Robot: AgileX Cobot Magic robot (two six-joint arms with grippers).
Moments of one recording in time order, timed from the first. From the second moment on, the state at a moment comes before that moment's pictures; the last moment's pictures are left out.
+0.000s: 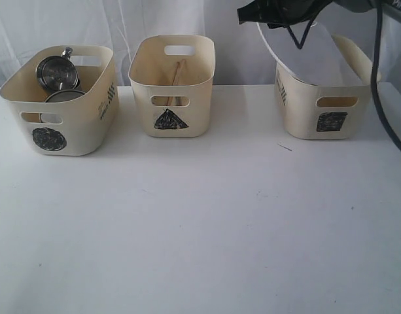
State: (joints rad) left arm -0.04 0.00 0.02 -0.21 0.24 0.20; right arm 0.20 2.13 -2.10 -0.54 0.78 0.41
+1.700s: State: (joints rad) left arm -0.04 0.00 0.02 -0.21 0.24 0.20; right arm 0.18 0.62 -0.33 -0.52 0.36 0.58
